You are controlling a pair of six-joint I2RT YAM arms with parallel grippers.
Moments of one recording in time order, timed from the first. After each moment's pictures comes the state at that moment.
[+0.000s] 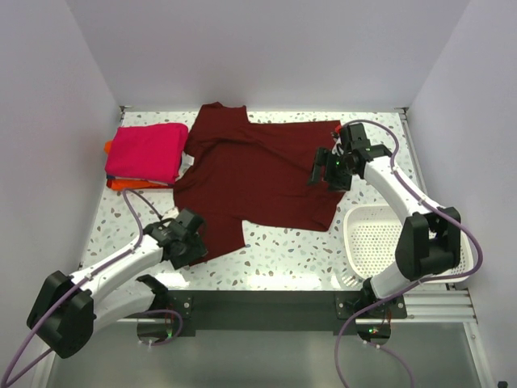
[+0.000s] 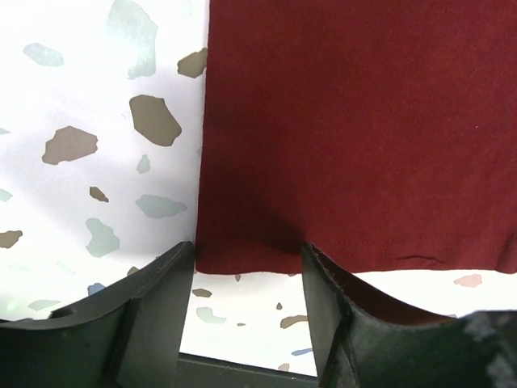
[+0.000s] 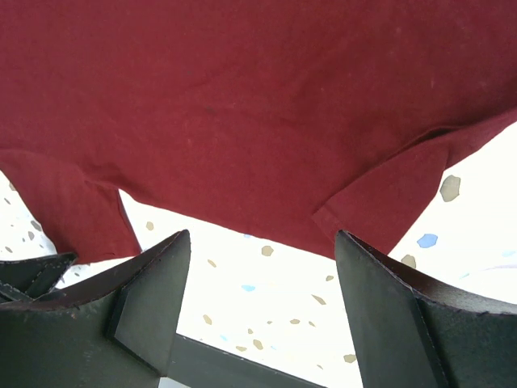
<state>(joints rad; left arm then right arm) -0.58 1.02 0.48 -0.76 -0.21 -1.10 0.22 1.56 1.25 -0.74 -0.23 0.43</state>
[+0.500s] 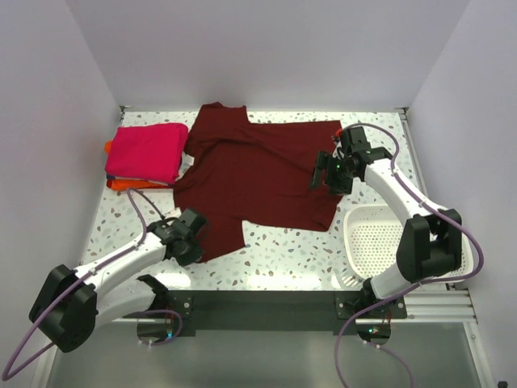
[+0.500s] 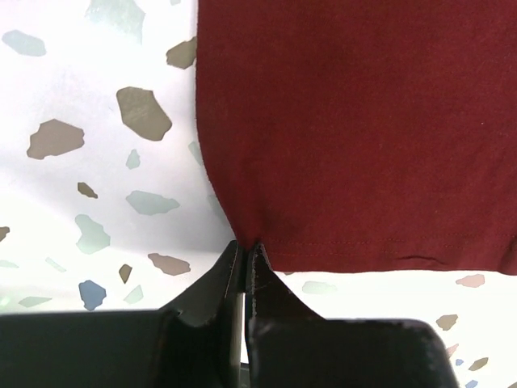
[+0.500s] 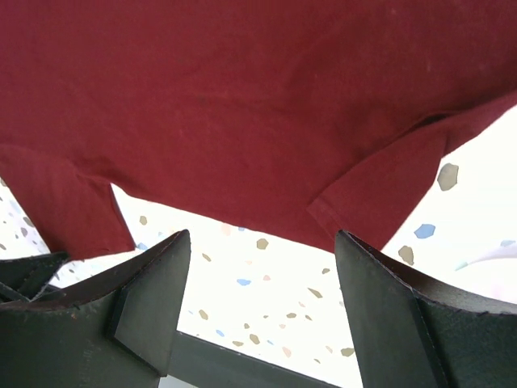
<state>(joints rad) -0.60 1.05 0.48 -0.76 -0.20 -1.12 0.22 1.55 1.23 -0.75 -0.23 0.43</state>
